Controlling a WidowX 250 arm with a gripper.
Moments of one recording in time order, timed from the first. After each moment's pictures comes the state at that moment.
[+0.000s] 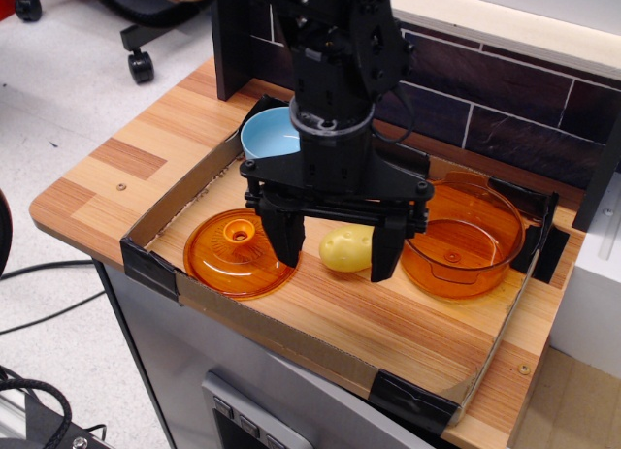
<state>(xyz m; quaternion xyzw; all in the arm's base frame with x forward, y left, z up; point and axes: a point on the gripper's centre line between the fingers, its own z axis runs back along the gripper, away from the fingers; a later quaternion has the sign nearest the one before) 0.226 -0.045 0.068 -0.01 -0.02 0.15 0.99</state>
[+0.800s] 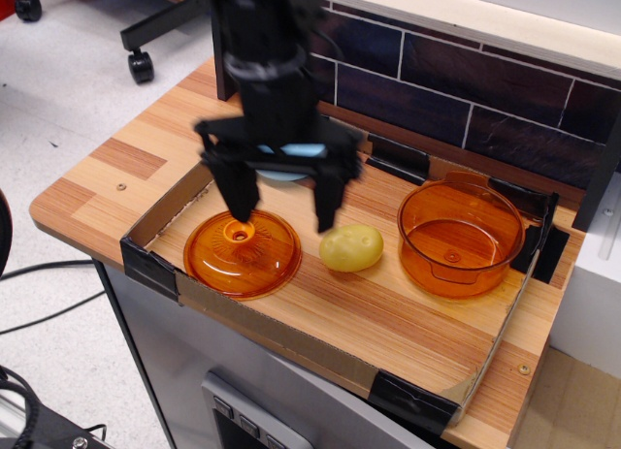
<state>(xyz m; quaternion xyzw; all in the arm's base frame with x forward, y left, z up) 0.242 0.007 0.070 -0.06 0.02 0.13 0.99</state>
